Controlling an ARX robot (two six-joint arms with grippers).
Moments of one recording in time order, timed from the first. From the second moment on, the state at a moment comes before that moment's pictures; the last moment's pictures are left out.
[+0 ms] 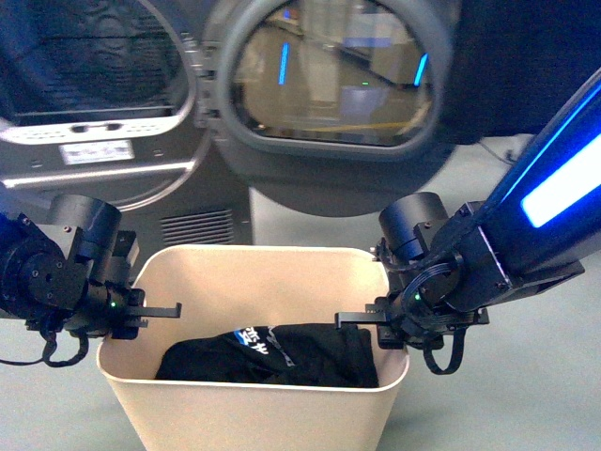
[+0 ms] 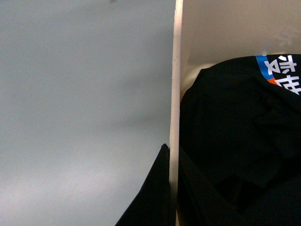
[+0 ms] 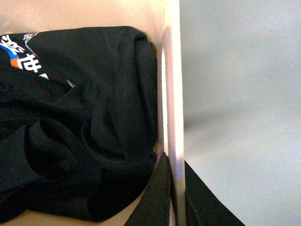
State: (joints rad) left arm -0.03 2.46 1.32 0.28 -0.18 0.00; right arm 0.31 2.48 1.46 0.02 0.14 0.25
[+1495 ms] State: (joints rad) left arm -0.04 2.46 1.33 0.28 -0.18 0.00; right arm 0.29 2.46 1.46 0.02 0.15 0.25
